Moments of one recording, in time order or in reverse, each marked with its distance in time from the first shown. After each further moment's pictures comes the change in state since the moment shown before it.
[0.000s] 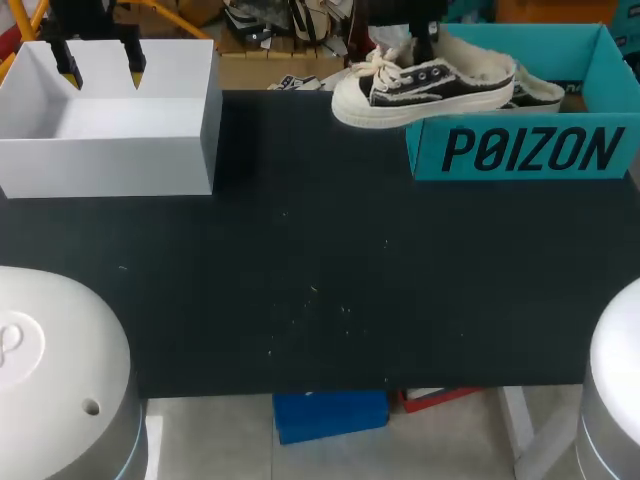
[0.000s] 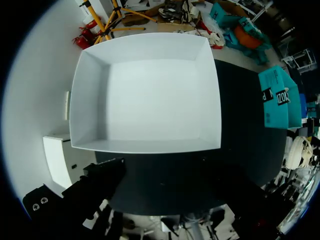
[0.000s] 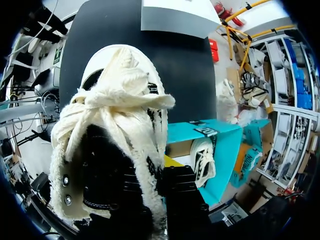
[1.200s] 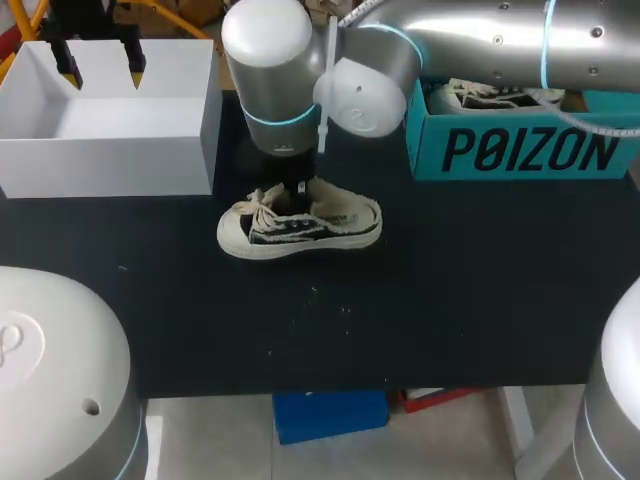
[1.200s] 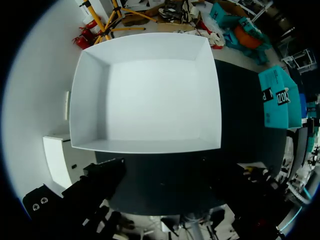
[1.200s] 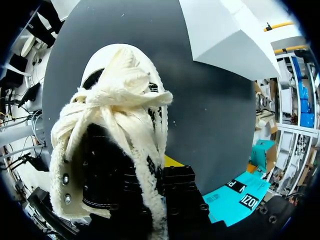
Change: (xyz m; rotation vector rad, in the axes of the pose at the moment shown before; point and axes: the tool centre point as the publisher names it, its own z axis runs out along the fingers) left arm 0.000 0.000 0.000 0.000 0.000 0.000; right arm 0.142 0.192 0.135 -0.086 -0.042 -0.031
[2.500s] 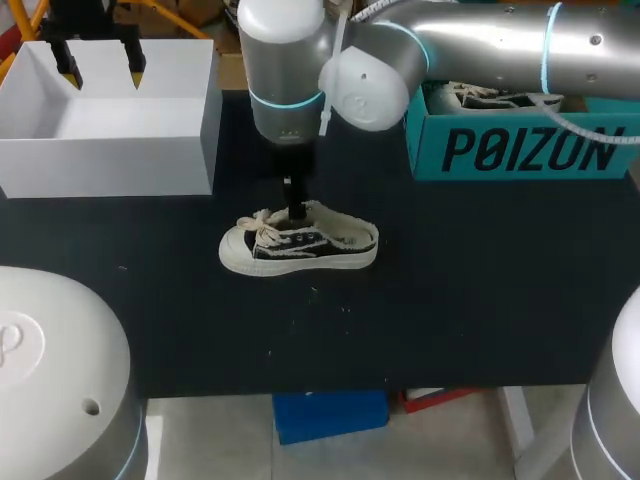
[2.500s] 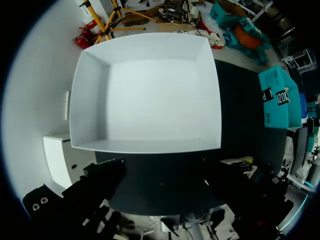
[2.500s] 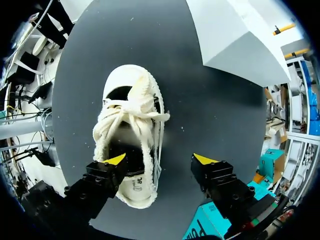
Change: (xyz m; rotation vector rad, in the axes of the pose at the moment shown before) left arm 0.000 0.000 0.000 0.000 0.000 0.000; right arm 0.002 0.003 -0.005 -0.035 0.115 -0.048
